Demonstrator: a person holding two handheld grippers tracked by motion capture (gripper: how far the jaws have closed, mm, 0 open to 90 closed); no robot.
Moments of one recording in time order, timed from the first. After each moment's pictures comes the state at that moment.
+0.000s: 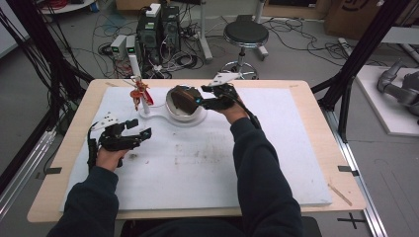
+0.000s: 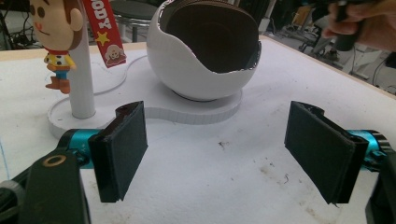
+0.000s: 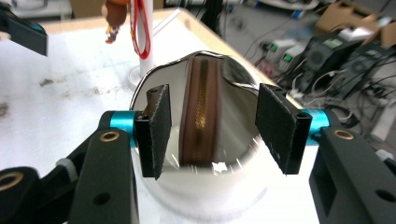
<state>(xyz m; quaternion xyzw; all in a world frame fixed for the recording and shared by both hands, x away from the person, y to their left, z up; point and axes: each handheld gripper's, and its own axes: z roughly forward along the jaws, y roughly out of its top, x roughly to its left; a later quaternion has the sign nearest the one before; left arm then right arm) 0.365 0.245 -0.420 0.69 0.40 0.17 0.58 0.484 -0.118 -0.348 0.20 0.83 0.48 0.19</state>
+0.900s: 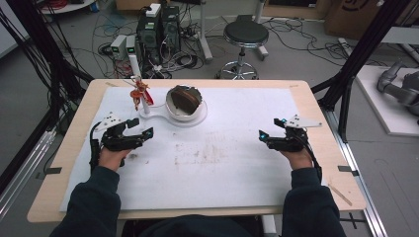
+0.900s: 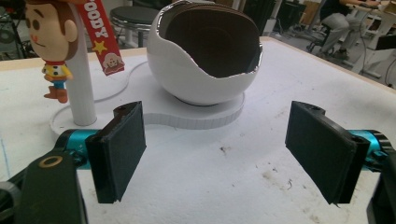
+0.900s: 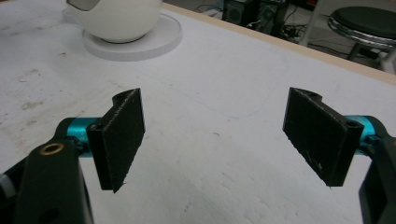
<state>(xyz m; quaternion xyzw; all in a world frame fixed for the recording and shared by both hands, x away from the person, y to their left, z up) 0.363 0.237 -0.417 0.69 0.40 0.20 0.57 0.366 -0.305 -0.397 0.37 0.76 0.47 0.24</state>
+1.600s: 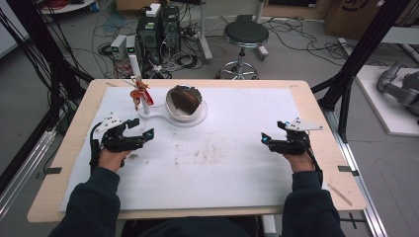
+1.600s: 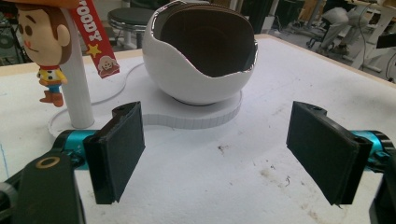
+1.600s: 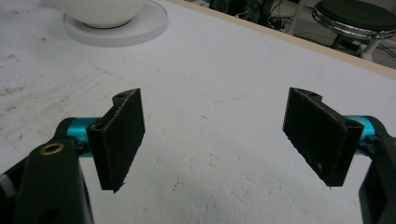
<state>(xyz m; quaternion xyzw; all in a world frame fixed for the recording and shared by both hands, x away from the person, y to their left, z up) 0.360 0.234 -0.416 0.70 0.39 0.20 0.57 0.360 -0.307 -0.401 0.38 0.77 0.44 0.26</state>
